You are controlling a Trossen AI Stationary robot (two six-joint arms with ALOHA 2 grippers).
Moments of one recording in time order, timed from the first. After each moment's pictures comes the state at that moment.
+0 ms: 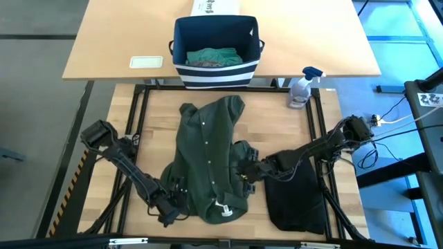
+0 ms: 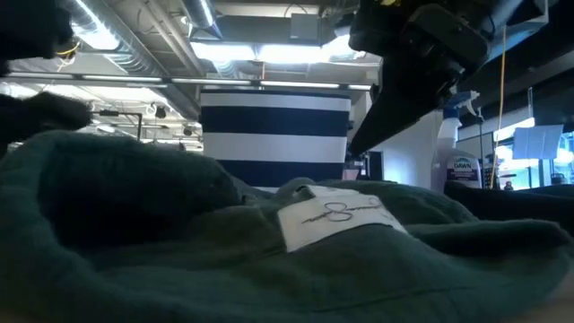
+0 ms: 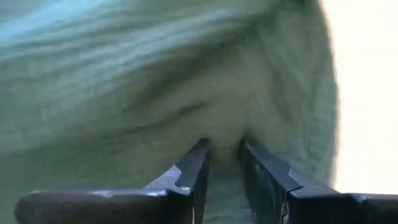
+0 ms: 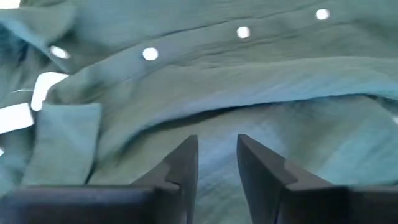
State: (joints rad) left arm -0.77 1.75 0.91 -0.42 -0.22 -0.58; right arm 0.37 1.66 0.97 -0.20 0.28 0.37
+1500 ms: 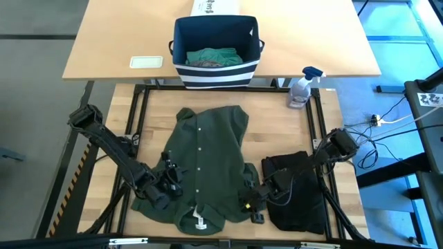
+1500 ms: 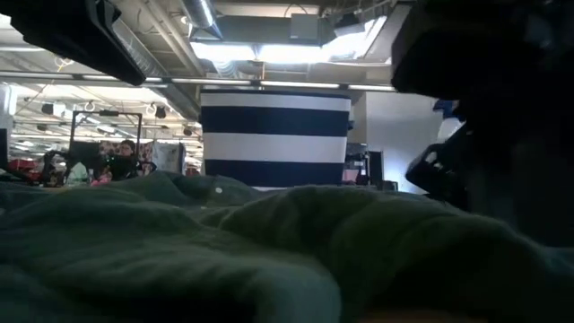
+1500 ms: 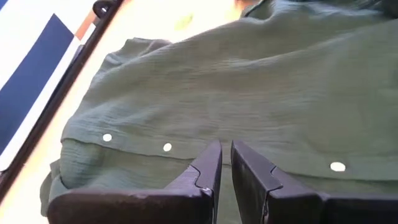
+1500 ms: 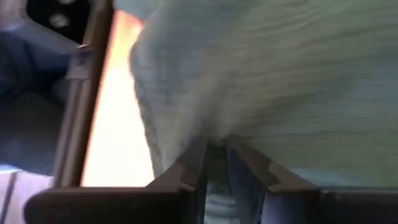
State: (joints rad) left arm -0.73 1.44 0.90 -0.65 -0.89 -0.67; right arm 0.54 1.89 0.97 0.06 -0.14 0.55
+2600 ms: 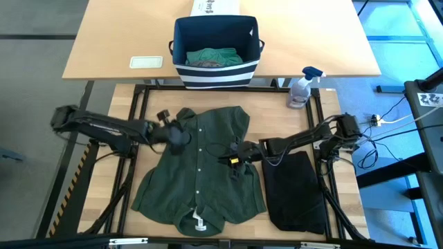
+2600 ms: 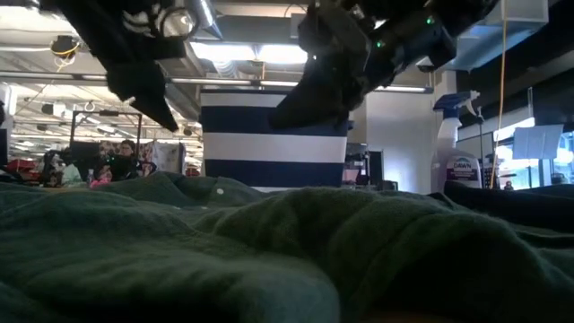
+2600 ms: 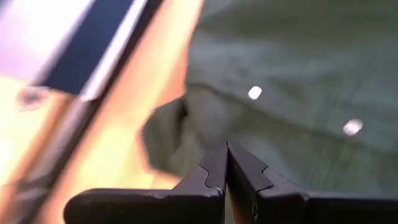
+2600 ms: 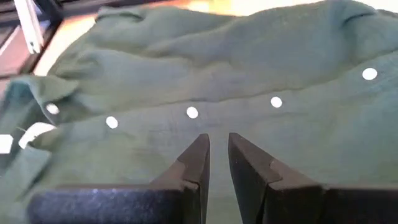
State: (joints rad) left arm 0.01 1.08 0.68 -0.58 -0.57 -0.21; right arm 0.16 1.75 0.98 0.23 0.08 0.23
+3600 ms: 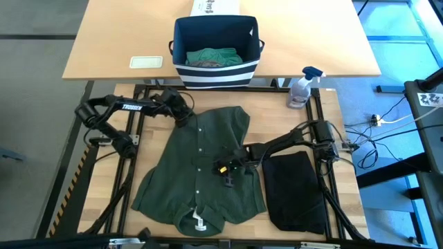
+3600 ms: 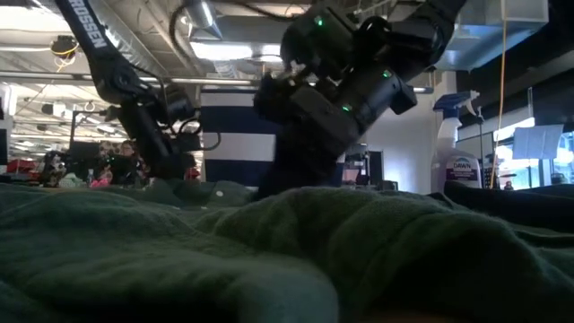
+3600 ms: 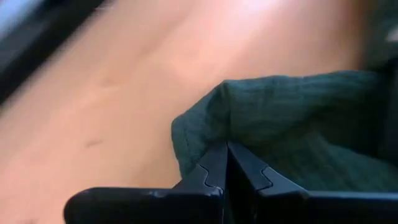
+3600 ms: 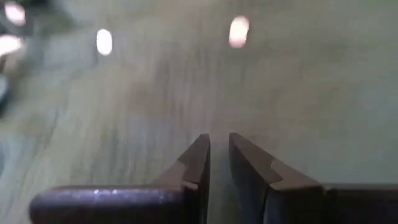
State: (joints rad) left arm 0.81 1.53 0.54 0.03 -0.02 0.13; right arm 0.14 2.05 1.15 0.13 -0.14 0.17
